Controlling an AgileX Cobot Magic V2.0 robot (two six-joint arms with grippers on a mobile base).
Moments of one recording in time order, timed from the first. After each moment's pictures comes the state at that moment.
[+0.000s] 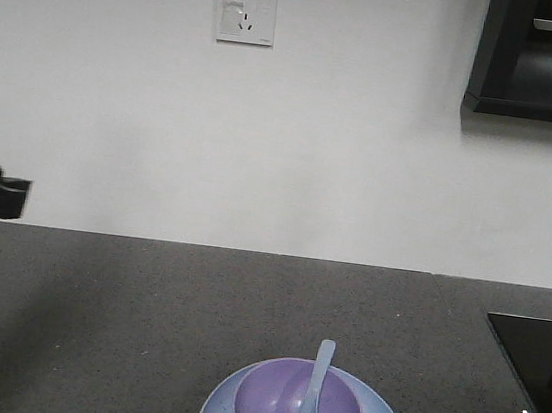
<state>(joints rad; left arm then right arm) -0.14 1.25 -1.26 -0.05 0.59 0.09 0.07 0.68 -0.90 0.18 0.61 -0.23</state>
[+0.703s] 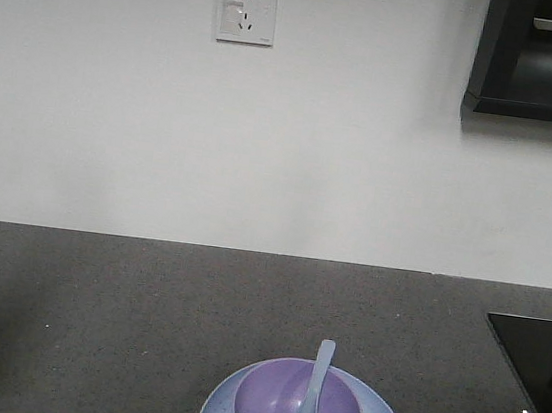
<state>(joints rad) -0.01 1.37 -1.26 0.17 0.98 -0.02 0.07 0.68 -0.90 0.18 0.63 -0.23</state>
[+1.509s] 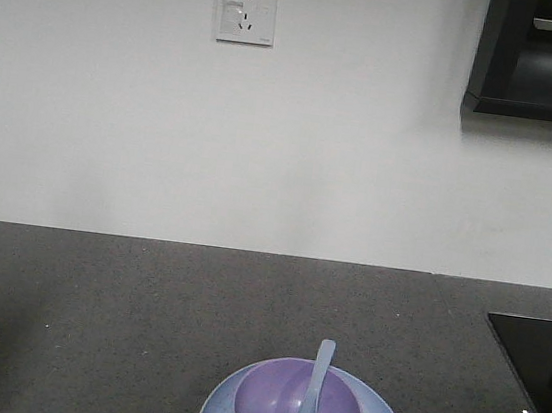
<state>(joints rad) -0.01 1.50 -1.26 0.18 1.07 -0.02 0.07 0.68 -0.90 0.18 0.62 -0.23</state>
